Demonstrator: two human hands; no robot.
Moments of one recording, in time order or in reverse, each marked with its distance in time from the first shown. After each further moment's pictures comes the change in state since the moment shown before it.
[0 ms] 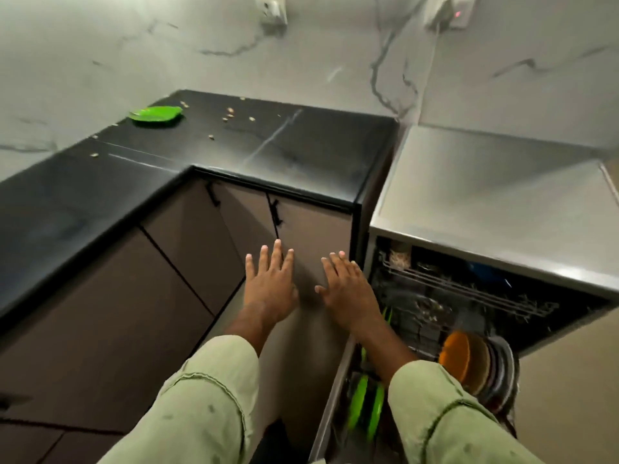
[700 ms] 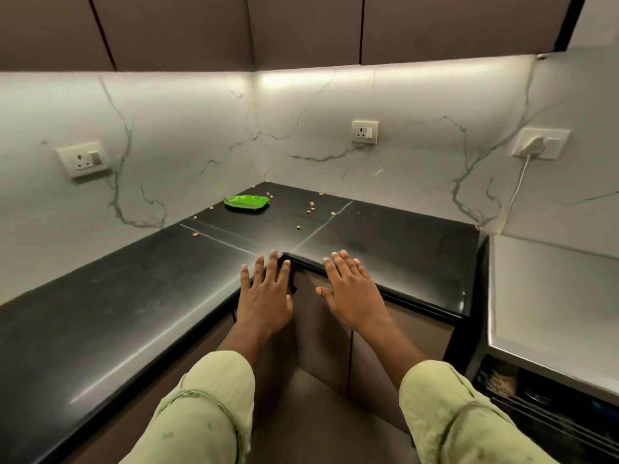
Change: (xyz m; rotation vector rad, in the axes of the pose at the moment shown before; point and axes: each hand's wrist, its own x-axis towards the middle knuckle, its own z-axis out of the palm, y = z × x) left_hand 0.055 -0.263 -0.111 0.010 0.347 -0.143; right_hand 0.200 -0.225 -0.058 -0.155 0.190 -0.288
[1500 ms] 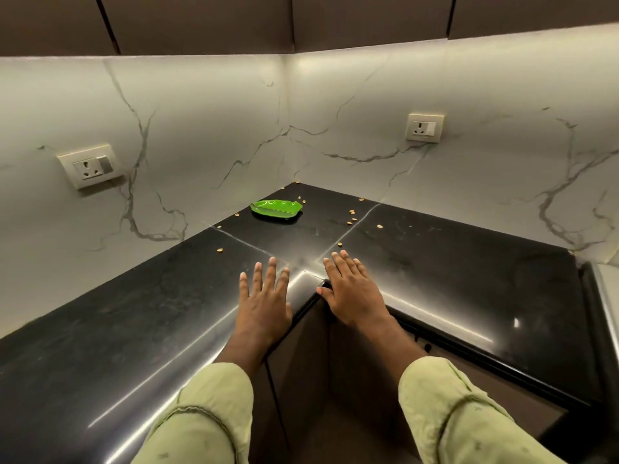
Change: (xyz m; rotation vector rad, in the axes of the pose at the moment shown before) left_hand 0.155 -0.137 0.053 0.017 -0.074 -0.079; right_hand 0.211 -0.036 0.099 0.097 -0.024 -0.053
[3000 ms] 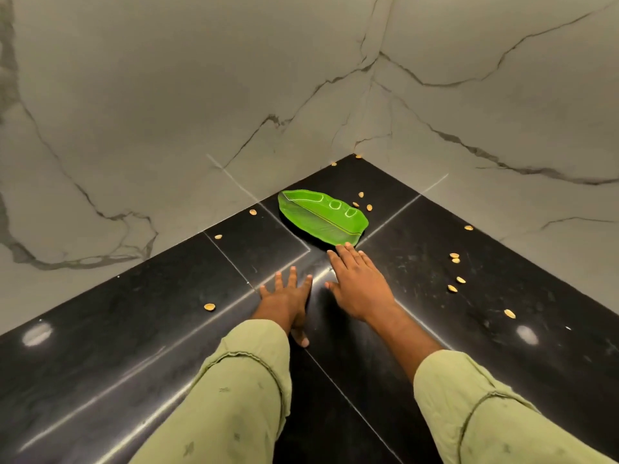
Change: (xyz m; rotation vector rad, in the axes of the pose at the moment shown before) left_hand 0.446 -0.153 0.166 -0.214 -0.792 -0.073; right_hand 0.443 0.064 0.234 -0.108 -0.416 -0.138
